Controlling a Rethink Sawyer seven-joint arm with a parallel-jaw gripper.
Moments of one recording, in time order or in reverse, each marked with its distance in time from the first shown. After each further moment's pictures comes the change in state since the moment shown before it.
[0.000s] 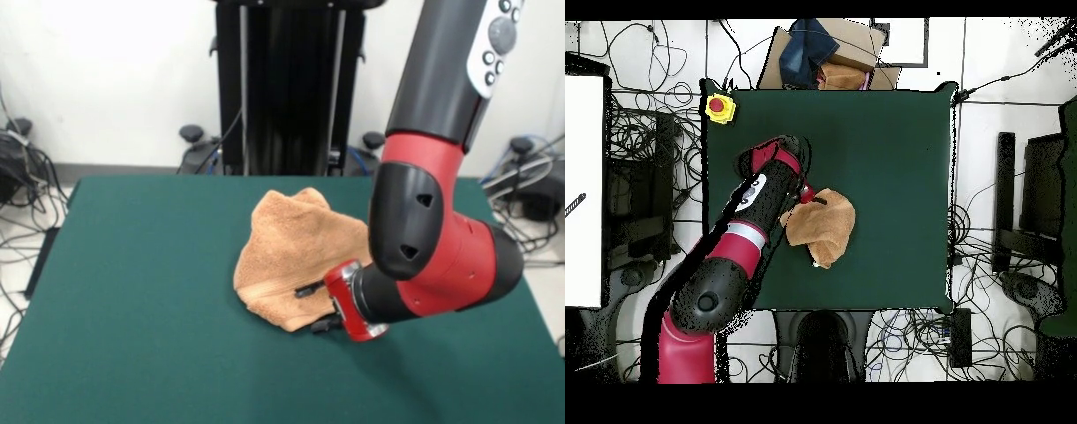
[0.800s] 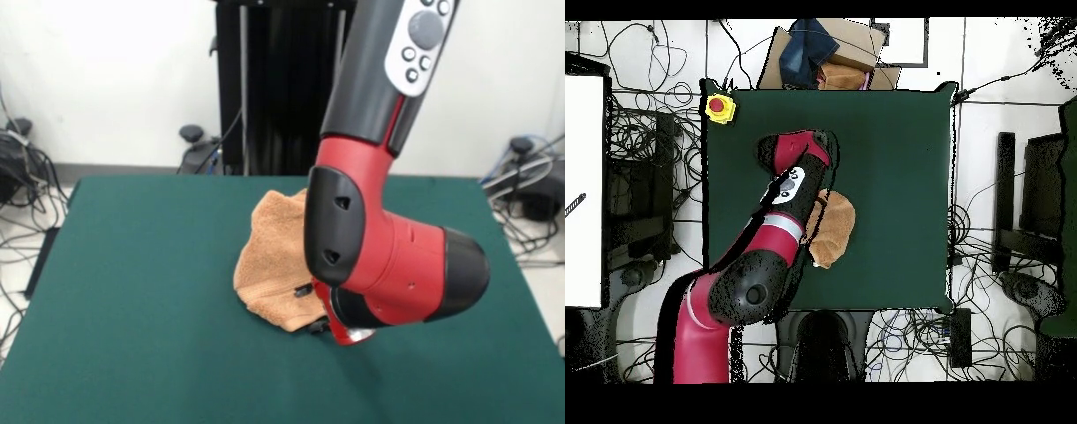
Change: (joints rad) arm -0.109 -0.051 0.144 -0.029 0.018 0.090 0.000
